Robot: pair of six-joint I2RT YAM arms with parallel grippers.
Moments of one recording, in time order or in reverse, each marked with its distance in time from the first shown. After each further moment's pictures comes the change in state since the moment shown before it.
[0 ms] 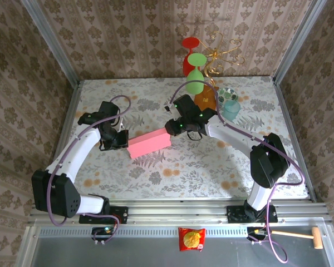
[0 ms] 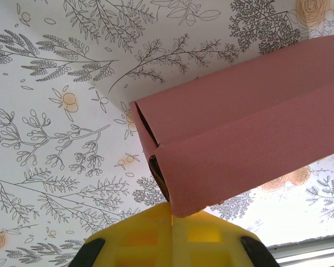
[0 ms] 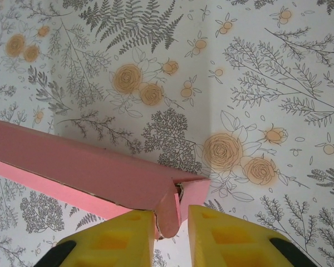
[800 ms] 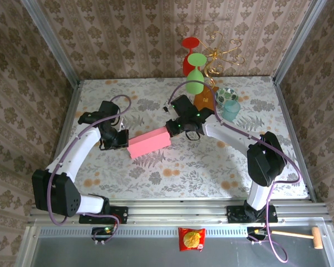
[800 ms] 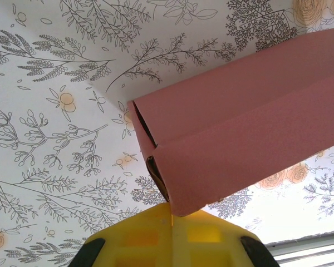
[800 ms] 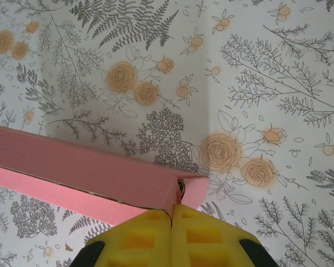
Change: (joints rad) left arm 0.000 0.007 0.008 -0.005 0.007 0.006; right arm 0.009 0.034 0.033 -0.020 0.033 0.003
